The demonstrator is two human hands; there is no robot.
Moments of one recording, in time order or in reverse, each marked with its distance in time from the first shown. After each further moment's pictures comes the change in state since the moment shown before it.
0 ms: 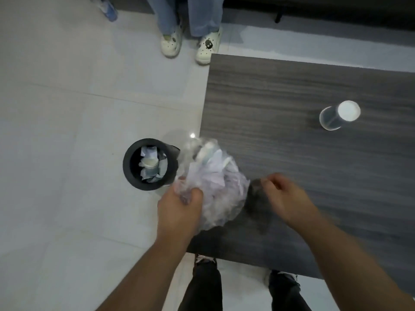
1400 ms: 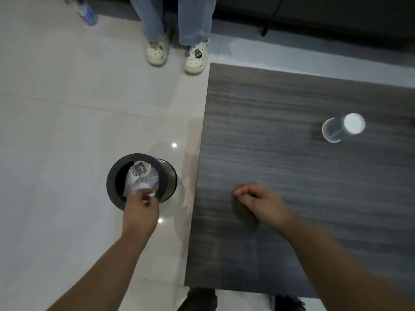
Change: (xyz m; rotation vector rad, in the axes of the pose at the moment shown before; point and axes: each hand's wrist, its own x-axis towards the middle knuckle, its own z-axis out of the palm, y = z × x) left_hand 0.151 -0.114 -0.035 0.248 -0.026 -0.110; right_hand 0.045 -0.033 0.065 0.106 -0.161 0.078
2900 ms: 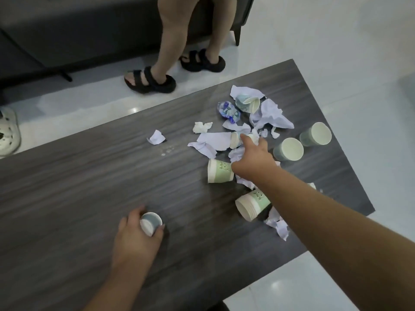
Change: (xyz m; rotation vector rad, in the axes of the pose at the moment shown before) left_hand -0.314 0.372 0.401 0.434 -0.195 0.498; right_hand -0.032 0.262 -0.598 -0.177 0.479 0.273
